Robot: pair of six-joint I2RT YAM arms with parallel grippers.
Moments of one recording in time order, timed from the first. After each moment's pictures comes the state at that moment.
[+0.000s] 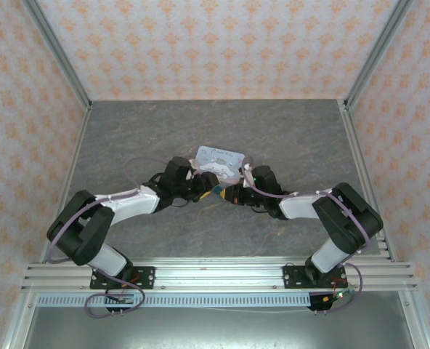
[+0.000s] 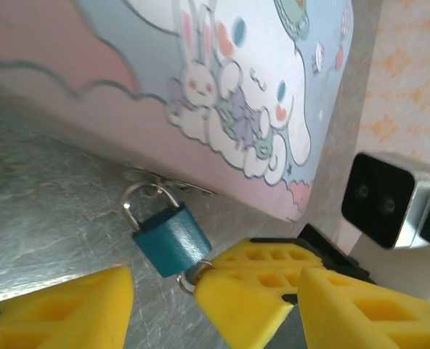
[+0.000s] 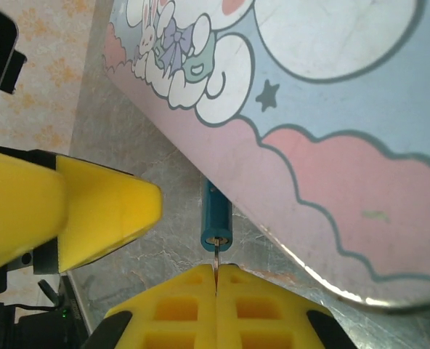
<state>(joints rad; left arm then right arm) -0.55 1.51 0.68 0.16 0.36 -1.17 0.59 1.60 0.55 0.45 -0.53 0.79</state>
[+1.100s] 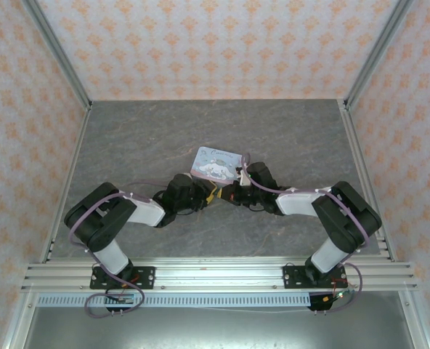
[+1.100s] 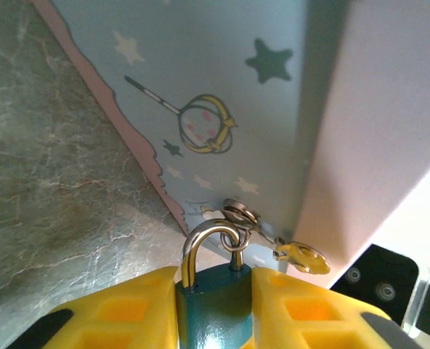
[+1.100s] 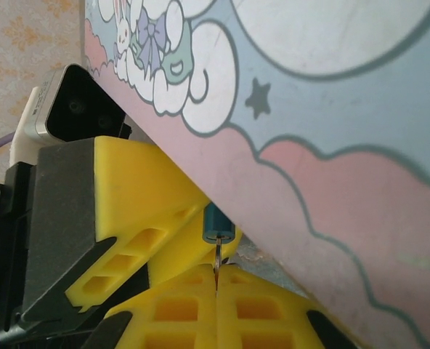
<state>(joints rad) -0.62 1.67 0.50 0.65 0.19 -1.64 0.62 1.61 0.63 0.32 -0.57 0.94</state>
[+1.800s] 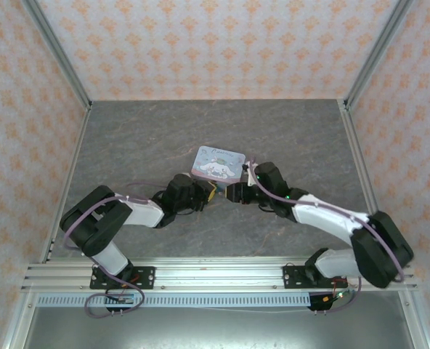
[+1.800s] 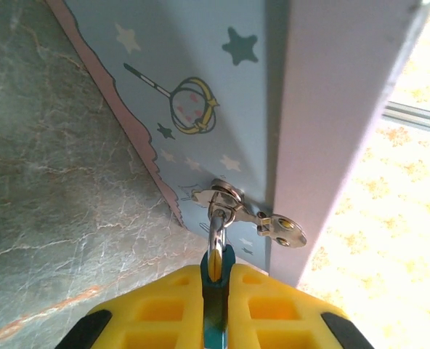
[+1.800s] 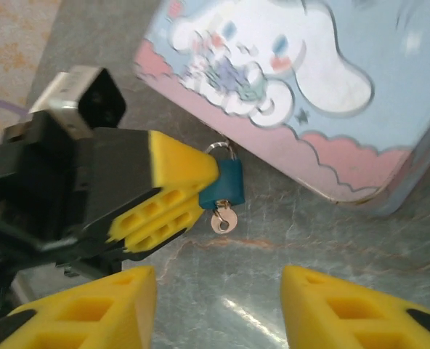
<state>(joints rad) -0.64 1.62 0.50 0.60 0.15 -1.67 0.67 1.24 0.61 -0.01 -0.26 0.52</state>
